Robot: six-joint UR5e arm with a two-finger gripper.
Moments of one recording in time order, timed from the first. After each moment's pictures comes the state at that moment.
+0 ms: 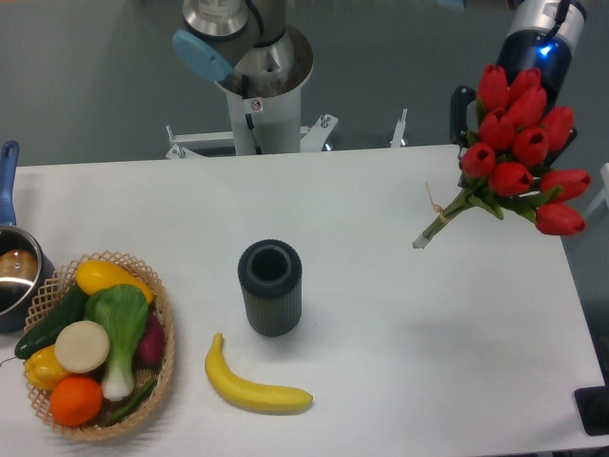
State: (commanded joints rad) arm 3.03 -1.72 -1.66 -0.95 0.34 1.07
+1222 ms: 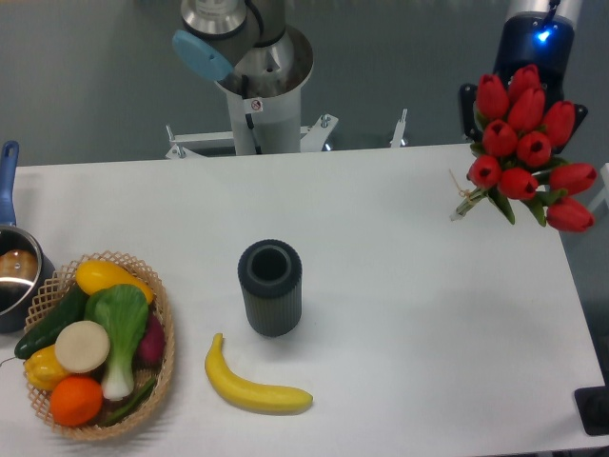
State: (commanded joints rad) arm 2.98 -1.65 -1.65 -0.95 0.84 1.08
